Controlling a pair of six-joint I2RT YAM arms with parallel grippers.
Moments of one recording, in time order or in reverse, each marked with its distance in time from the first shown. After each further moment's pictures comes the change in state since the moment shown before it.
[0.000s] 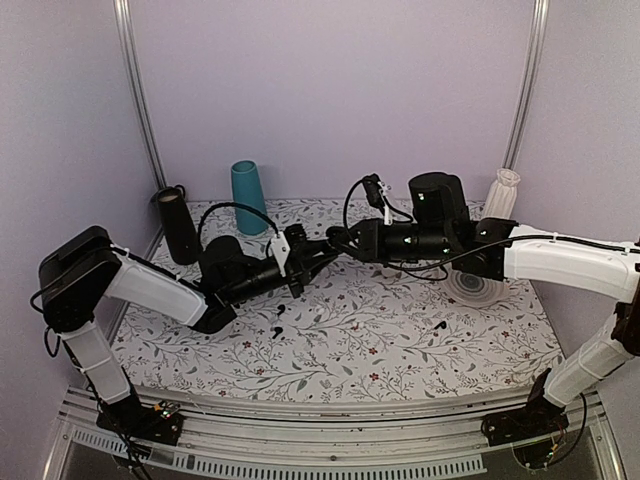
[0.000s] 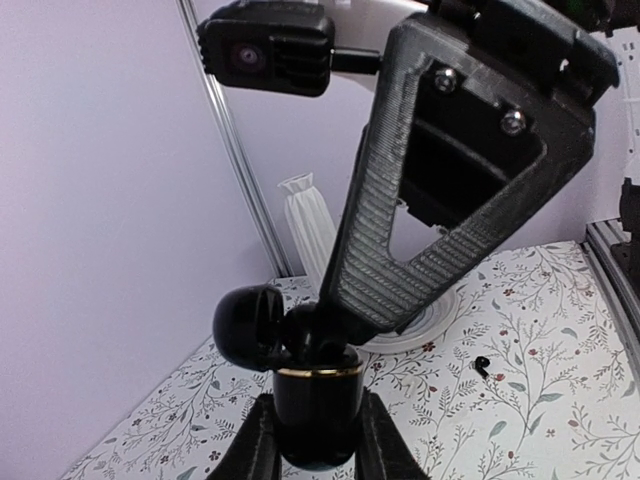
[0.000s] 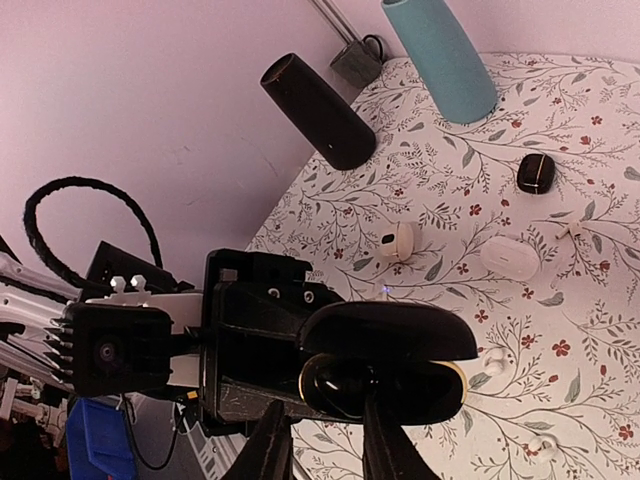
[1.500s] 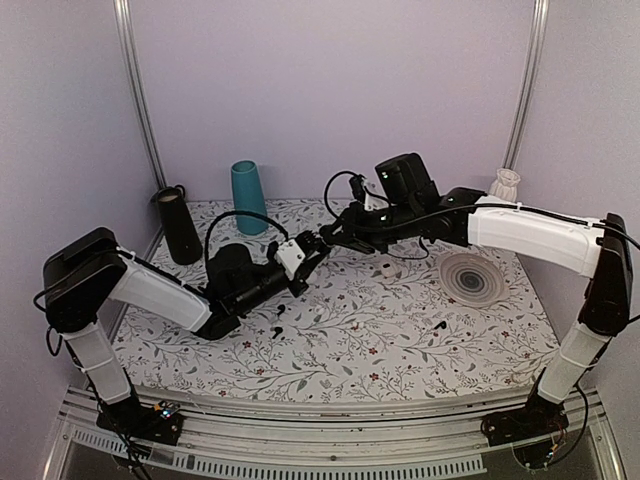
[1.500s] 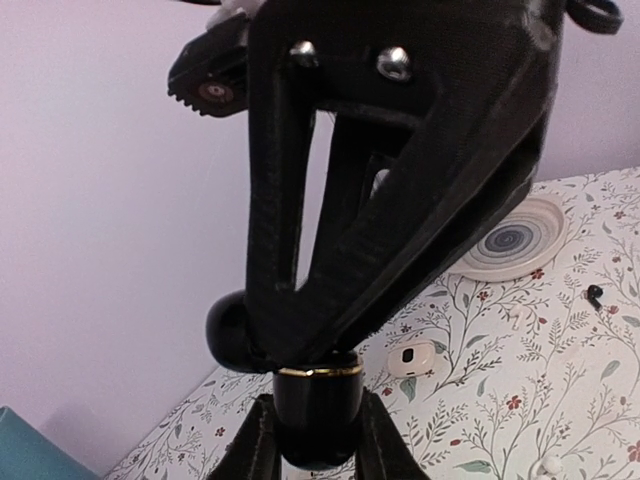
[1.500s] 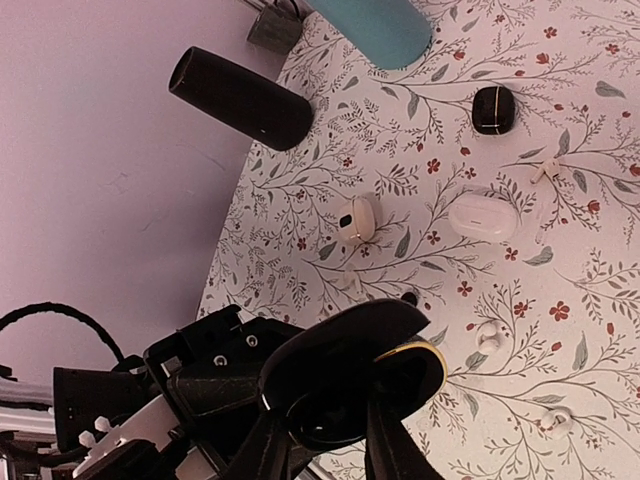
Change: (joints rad) left arm -0.047 0.019 -0.006 -0.046 -0.331 0.202; right arm -0.052 0.231 0.296 -0.262 -0.025 0.171
